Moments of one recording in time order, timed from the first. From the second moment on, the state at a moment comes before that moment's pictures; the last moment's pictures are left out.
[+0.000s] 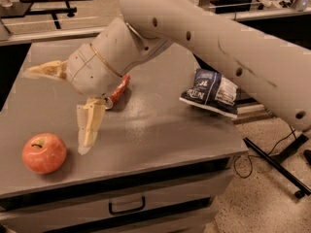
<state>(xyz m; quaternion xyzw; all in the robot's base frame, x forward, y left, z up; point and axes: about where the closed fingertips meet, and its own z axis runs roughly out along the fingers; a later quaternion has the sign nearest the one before) 0.415 0.194 0.929 -0.85 0.25 0.31 0.35</state>
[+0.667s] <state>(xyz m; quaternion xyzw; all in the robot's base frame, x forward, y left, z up) 0.401 0.196 0.885 -0.86 0.27 0.32 0.29</state>
